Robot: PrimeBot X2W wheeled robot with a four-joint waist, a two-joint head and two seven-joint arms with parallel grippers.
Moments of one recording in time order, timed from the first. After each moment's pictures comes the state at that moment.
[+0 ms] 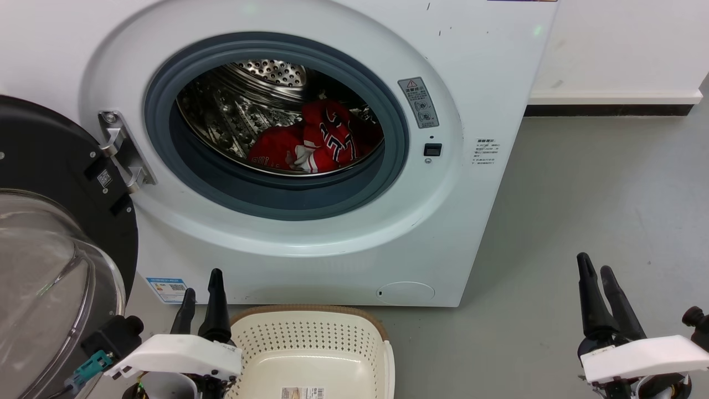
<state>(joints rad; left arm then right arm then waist) -0.02 0.06 -0.03 0.12 -0.80 0.08 -0.07 0.01 -0.05 -0.05 0.07 0.78 0.13 -0.07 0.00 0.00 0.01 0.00</state>
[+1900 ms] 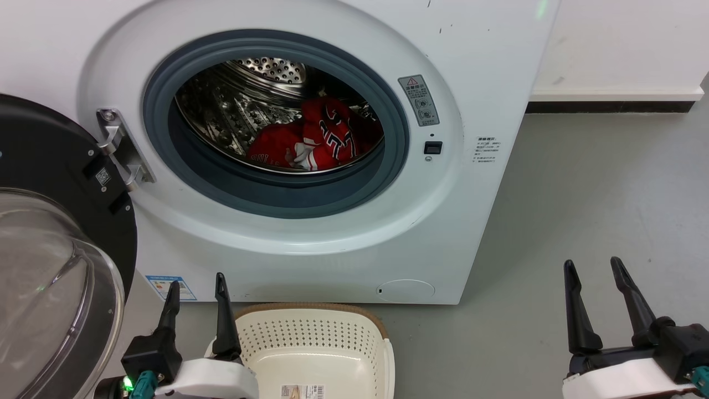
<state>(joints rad) 0.05 0.06 -0.07 0.05 -0.22 0.14 -0.22 0.08 -0.05 -0.03 -0.04 0.12 0.13 -0.22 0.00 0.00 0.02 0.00</state>
